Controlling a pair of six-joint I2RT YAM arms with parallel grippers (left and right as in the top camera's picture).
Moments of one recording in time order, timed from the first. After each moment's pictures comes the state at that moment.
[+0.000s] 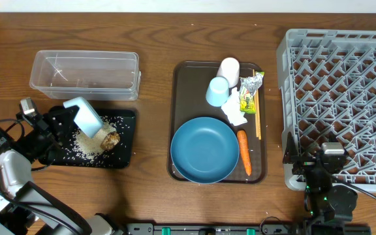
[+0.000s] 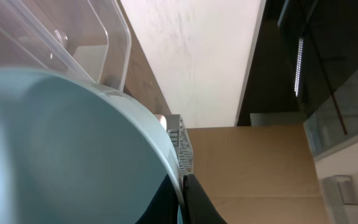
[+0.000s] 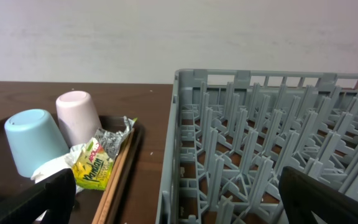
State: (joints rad) left arm 0.84 1.50 0.84 -0.54 1.47 -0.27; right arm -0.08 0.01 0.01 -0.07 -0.10 0.00
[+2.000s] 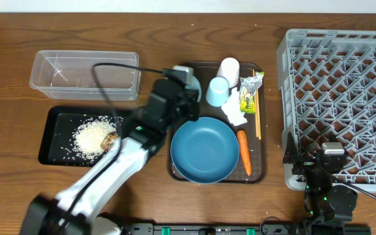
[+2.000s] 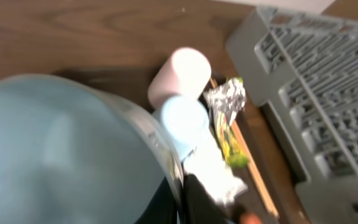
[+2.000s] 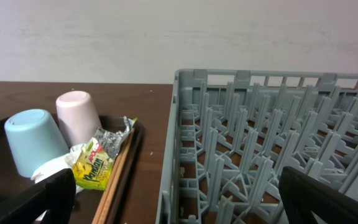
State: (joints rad) left arm -0.51 1.43 0.84 0.04 0.13 -0.40; right arm -0.08 0.01 0.01 -0.07 -0.10 0.00
